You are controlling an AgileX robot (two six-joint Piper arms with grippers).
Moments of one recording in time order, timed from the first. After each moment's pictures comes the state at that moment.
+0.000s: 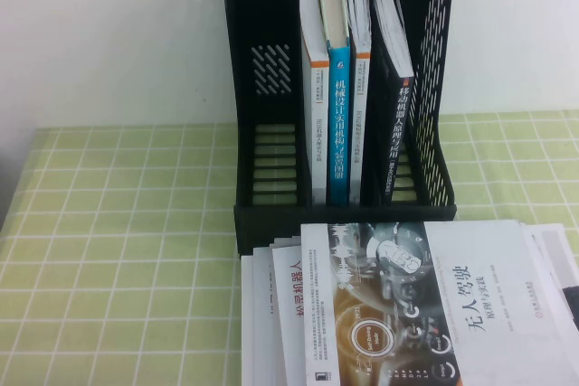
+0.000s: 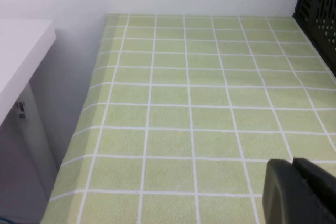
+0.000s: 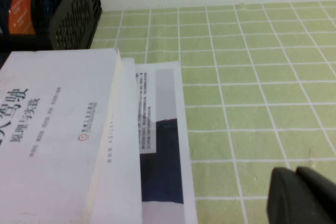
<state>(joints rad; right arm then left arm) -0.07 -0.01 0.03 0.17 0.43 -0.16 -0.02 -0.01 0.02 0.00 0.38 -0.09</state>
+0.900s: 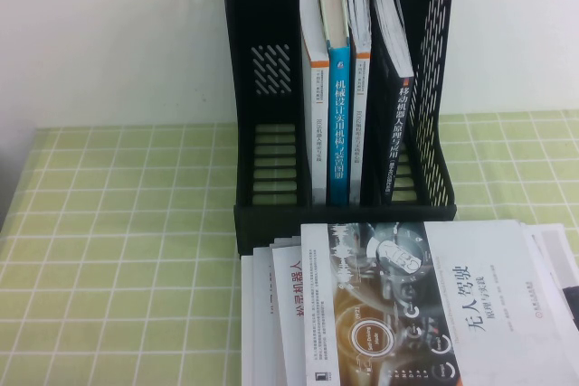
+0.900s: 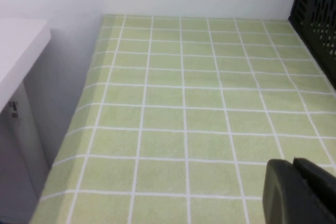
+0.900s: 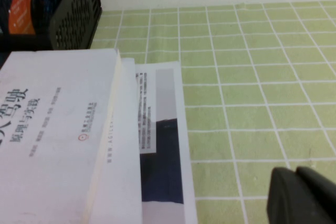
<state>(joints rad) -0.07 -0.01 0.03 0.17 0.43 -0.16 -0.02 -0.01 0.02 -0.03 0.37 -0.08</state>
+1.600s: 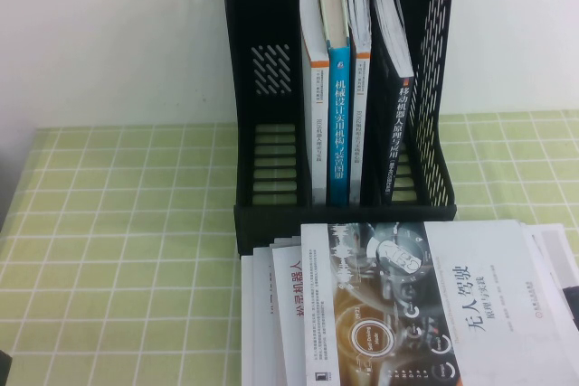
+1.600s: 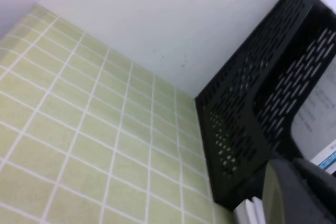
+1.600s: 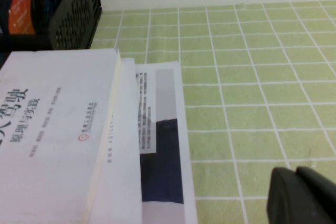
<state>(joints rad) -0.07 -0.01 0.03 0.17 0.43 -0.16 -0.02 -0.01 0.02 -0.55 0.23 -0.13</state>
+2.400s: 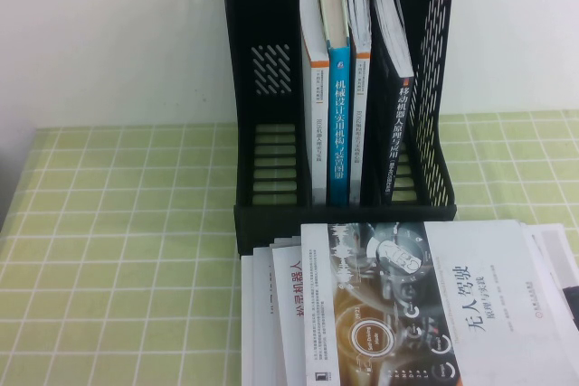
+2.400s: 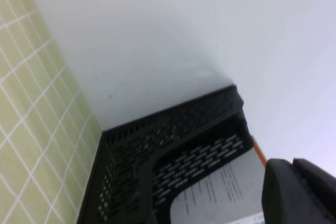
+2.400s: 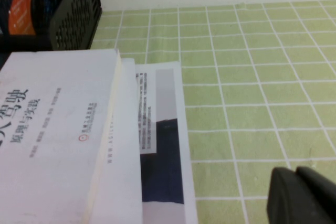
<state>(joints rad) -0.07 -0.01 0.03 0.17 0.43 -0.15 -0.02 -0.01 0.02 -1.08 0.08 -0.21</state>
